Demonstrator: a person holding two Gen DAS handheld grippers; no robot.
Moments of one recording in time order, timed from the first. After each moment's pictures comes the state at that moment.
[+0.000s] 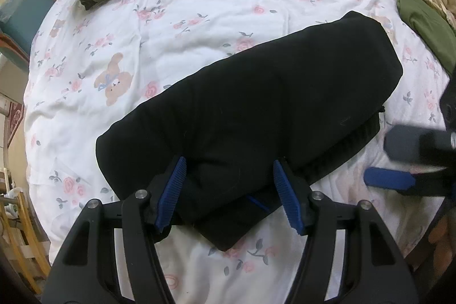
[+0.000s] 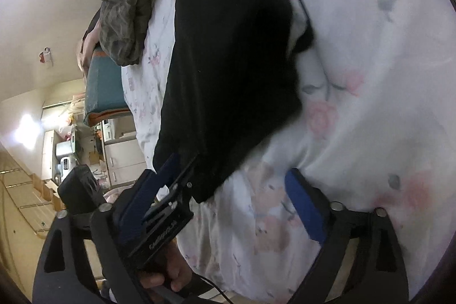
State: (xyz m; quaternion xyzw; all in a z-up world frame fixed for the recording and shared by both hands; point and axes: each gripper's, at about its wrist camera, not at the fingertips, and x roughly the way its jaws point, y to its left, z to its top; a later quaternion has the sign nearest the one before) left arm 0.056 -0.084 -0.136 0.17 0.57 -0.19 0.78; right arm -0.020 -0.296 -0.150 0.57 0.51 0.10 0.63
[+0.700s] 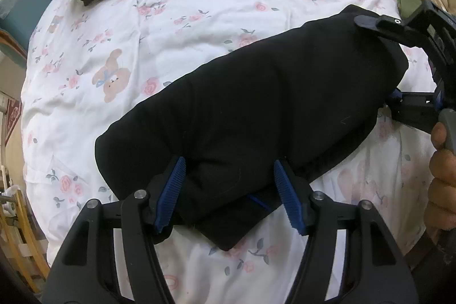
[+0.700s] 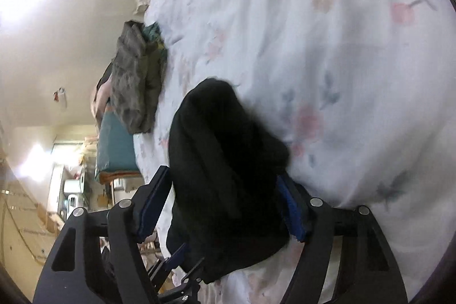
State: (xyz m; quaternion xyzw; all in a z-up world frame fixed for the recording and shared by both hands) left arm 0.059 -0.081 -0.137 0.17 0.57 -0.20 0.78; right arm 0.014 -0.353 -0.156 0.59 0.40 0.04 0.70
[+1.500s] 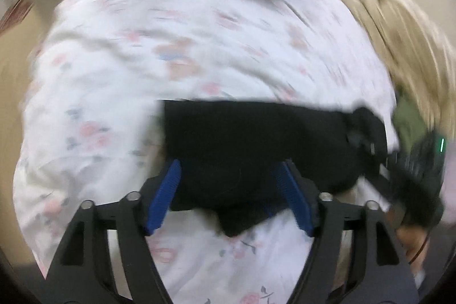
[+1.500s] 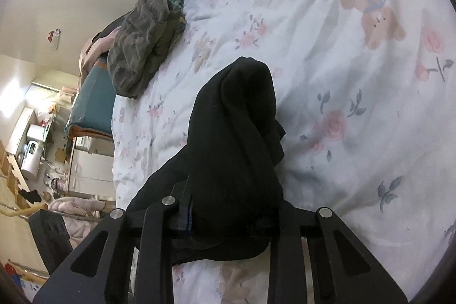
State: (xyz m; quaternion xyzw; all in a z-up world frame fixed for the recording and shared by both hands) left arm 0.071 0.016 -0.098 -0.10 0.57 -0.13 0.81; right arm 0.015 -0.325 -0.122 0.44 0.44 0.05 0.78
